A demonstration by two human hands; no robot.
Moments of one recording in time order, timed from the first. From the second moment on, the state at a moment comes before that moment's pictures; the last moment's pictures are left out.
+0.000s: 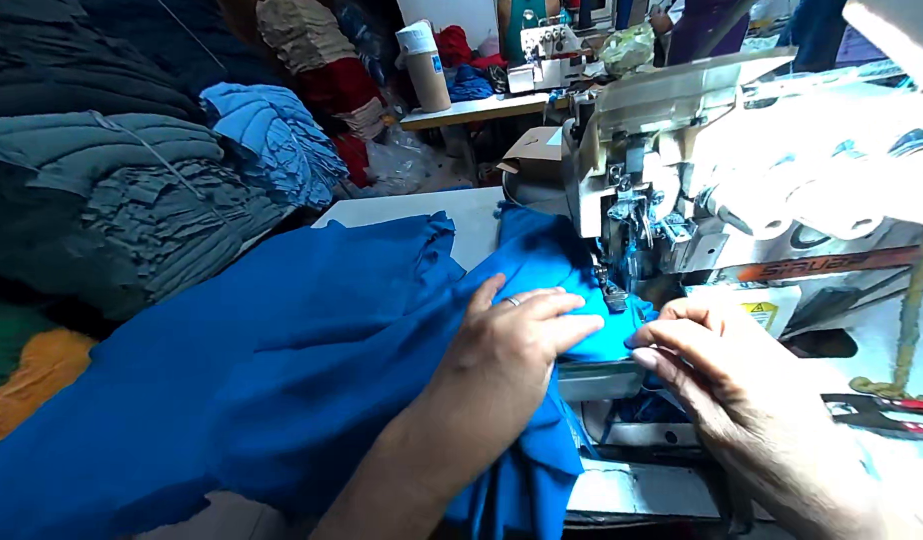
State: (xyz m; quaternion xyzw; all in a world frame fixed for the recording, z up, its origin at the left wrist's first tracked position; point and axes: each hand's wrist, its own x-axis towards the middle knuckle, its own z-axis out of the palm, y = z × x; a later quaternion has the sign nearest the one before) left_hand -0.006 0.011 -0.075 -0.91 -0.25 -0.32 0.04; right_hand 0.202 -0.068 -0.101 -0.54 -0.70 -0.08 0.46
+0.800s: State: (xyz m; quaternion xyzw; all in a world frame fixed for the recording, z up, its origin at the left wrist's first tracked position) left_hand 0.008 -0.081 -0.076 -0.90 -0.32 -0.29 0.04; right_hand 0.192 -0.090 -0.102 -0.48 -0.76 0.05 0.43
